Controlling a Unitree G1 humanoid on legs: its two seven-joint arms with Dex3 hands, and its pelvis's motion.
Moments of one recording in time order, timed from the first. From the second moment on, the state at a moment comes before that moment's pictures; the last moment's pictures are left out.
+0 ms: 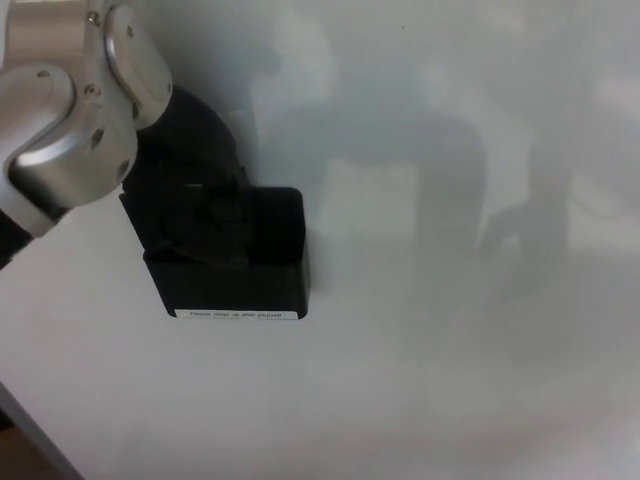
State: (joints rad) left_arm -1.19 0.80 -0.82 0.05 0.37 0.69 -1.50; right_arm -0.06 -0.29 0.18 1.28 -0.35 -0.68 -0.21
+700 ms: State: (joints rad) left_arm -1.12 0.73 -0.84 0.02 0.40 0.71 -1.50; right_arm -0.03 -0.29 0.18 1.29 -0.35 -0.68 -0.21
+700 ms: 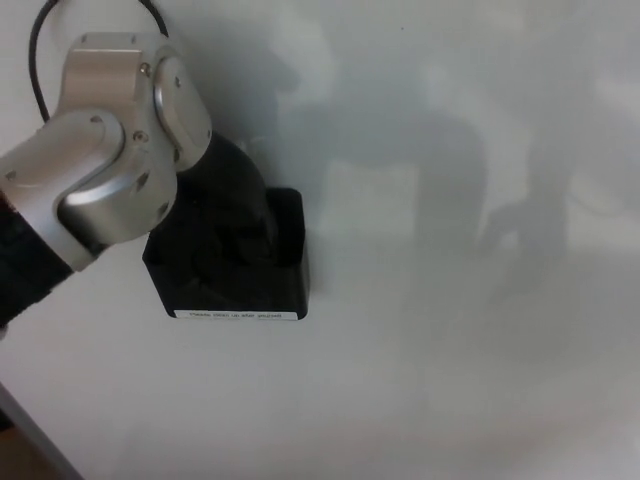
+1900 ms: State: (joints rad) left_arm -0.96 0.71 -0.89 -0.04 0.50 0.69 -1.40; right_arm -0.01 -0.29 0.17 1.28 -0.35 -0.69 -0.21
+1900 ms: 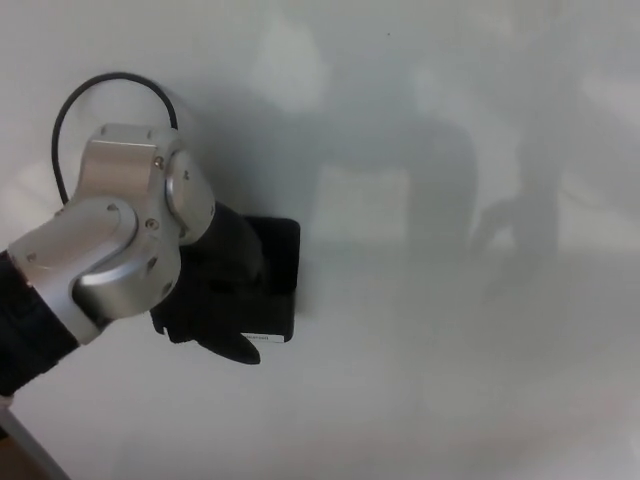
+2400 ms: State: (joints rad) left_arm -0.97 0.70 -0.98 -0.05 0.61 0.64 -1.39; right_arm 0.00 -0.29 0.17 1.28 -0.35 -0.69 -0.21
